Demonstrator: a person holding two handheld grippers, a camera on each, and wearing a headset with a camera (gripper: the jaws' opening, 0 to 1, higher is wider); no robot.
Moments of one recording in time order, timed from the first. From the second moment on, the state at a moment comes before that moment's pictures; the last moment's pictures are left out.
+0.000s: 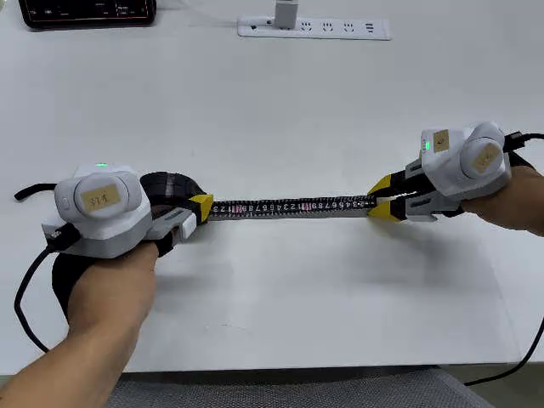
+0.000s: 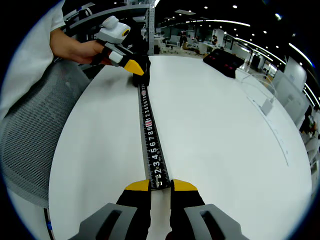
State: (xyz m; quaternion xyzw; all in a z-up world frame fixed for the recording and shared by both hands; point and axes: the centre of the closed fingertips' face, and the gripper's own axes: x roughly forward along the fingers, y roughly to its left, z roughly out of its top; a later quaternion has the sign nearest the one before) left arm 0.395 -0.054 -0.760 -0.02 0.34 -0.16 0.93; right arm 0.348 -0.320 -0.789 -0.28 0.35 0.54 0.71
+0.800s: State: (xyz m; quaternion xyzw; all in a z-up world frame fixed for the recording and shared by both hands) left arm 0.395 -0.053 -0.760 -0.03 0.34 -0.17 0.93; right arm 0.348 -0.297 -0.786 -0.27 0.35 0.54 0.71
